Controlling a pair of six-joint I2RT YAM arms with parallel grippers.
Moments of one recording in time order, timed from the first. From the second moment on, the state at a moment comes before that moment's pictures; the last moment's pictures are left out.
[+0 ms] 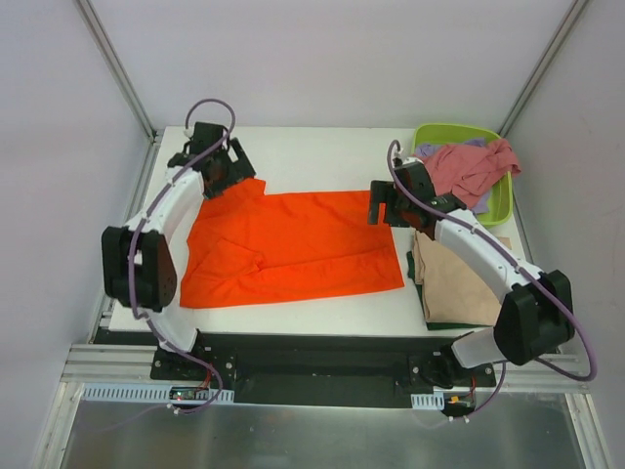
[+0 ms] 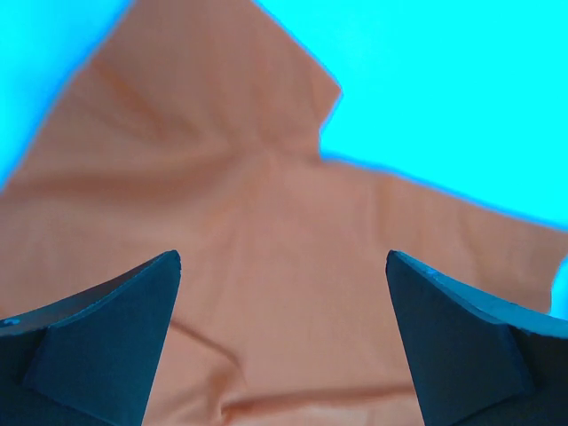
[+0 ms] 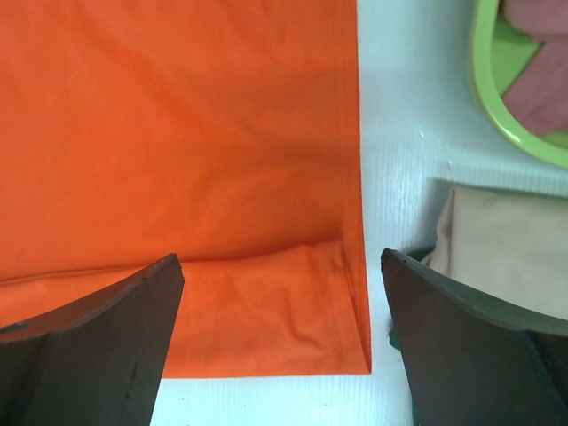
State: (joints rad) left arm -0.17 1.64 1.35 -0.58 -0.02 -0.64; right arm 0.47 1.41 1.12 -0.56 0.17 0.40
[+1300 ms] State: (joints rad) left arm -0.06 2.56 2.32 -0.80 -0.16 -0.18; right arm 0.43 1.61 1.16 -0.57 0.12 0.31
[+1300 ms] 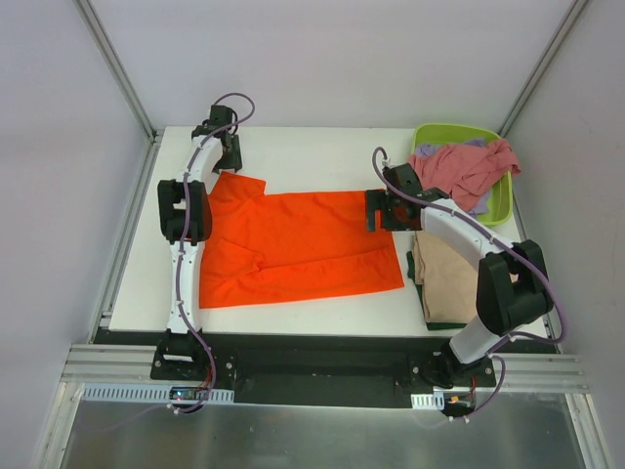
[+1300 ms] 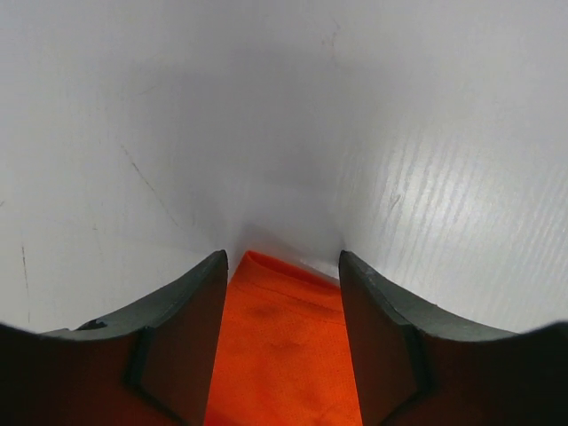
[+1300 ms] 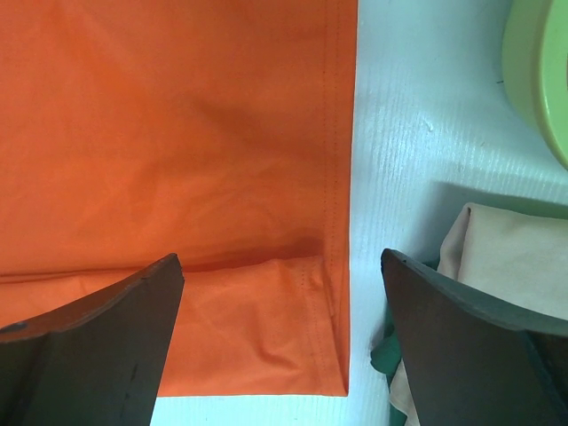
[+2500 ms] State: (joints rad) left arm -0.02 2.56 2.32 -0.80 -0.10 -0.21; right arm 0.35 2.29 1.94 -0.63 0.34 0.43
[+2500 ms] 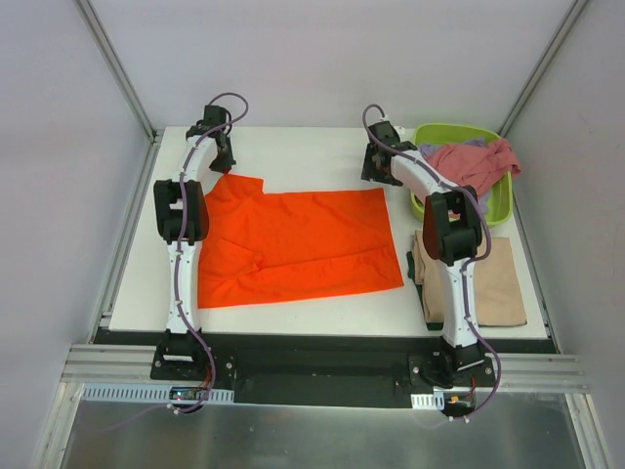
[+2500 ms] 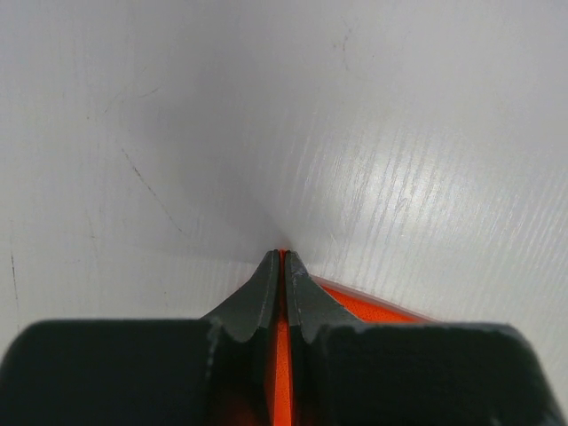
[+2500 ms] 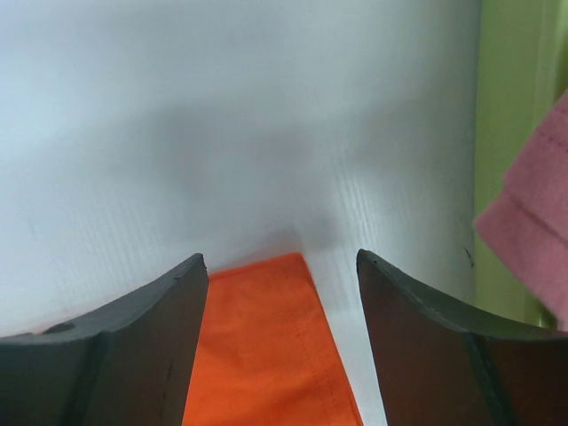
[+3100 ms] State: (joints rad) left arm 0.02 2.56 2.32 -0.79 -0.02 -0.23; right arm 0.32 2.39 2.01 -0.66 0.28 0.51
